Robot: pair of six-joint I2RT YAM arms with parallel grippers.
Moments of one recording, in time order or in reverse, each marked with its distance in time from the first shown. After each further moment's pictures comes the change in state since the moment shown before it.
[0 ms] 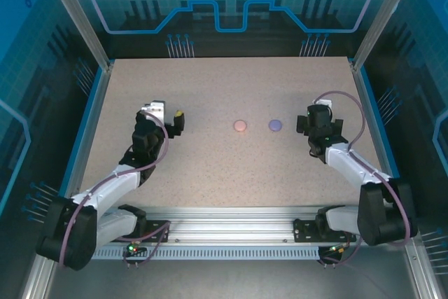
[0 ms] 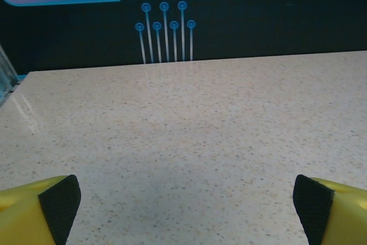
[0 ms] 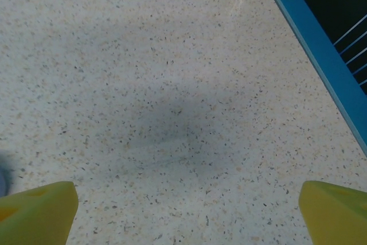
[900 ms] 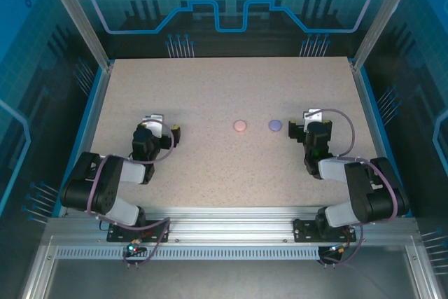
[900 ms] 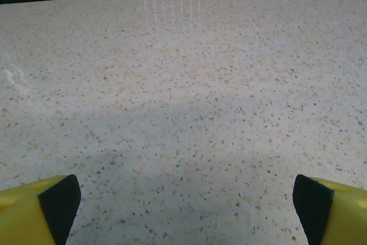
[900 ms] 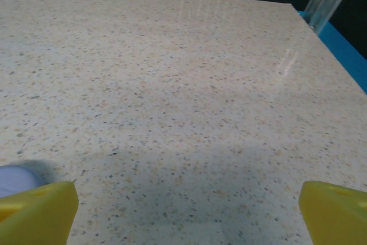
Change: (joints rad) left arm 0.176 0.405 -0.135 0.420 0.226 0.053; right arm -0.002 0.161 -0.289 0.754 -0.182 -0.169
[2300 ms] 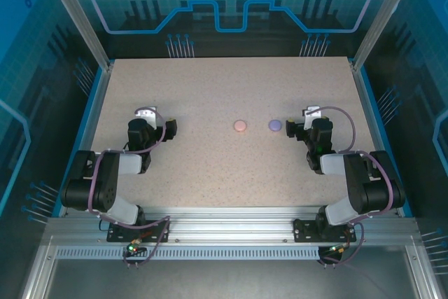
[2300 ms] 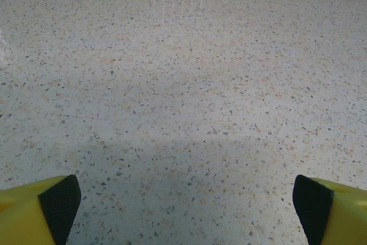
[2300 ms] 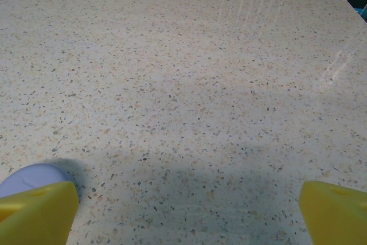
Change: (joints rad) left arm 0.080 0.010 0.120 -0.172 0.078 -0.103; right arm -0.073 0.065 0.037 0.020 -0.200 -0.014
